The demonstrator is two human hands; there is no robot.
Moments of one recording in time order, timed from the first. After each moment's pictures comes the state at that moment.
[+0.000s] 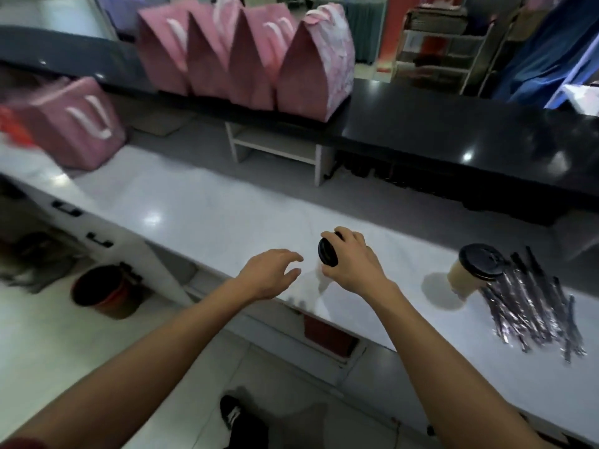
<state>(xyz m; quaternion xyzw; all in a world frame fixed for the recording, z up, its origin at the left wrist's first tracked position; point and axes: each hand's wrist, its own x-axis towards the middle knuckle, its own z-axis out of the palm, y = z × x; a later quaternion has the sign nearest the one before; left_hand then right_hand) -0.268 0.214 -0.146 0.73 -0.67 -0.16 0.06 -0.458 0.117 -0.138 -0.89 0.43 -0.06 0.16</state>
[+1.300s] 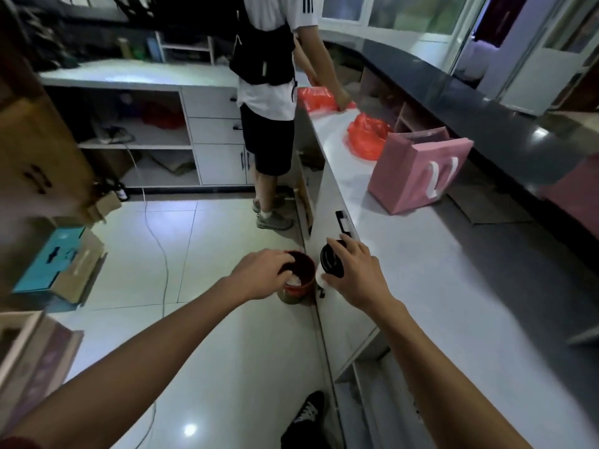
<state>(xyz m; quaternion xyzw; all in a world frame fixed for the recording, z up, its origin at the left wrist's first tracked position) 0.238 0.514 -0.138 0.96 -0.25 -0.09 0.11 0.186 0.286 -0.120 -0.99 -0.05 -0.03 0.14</state>
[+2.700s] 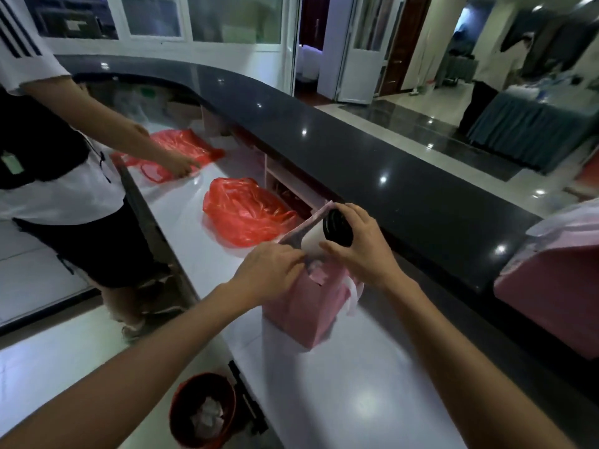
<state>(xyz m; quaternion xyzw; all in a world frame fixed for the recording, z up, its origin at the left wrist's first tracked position) 0.669 0.148 -0.079 0.81 -0.55 0.06 0.20 0.541 -0.024 -0.021 -0.93 0.19 -0.21 0.25</state>
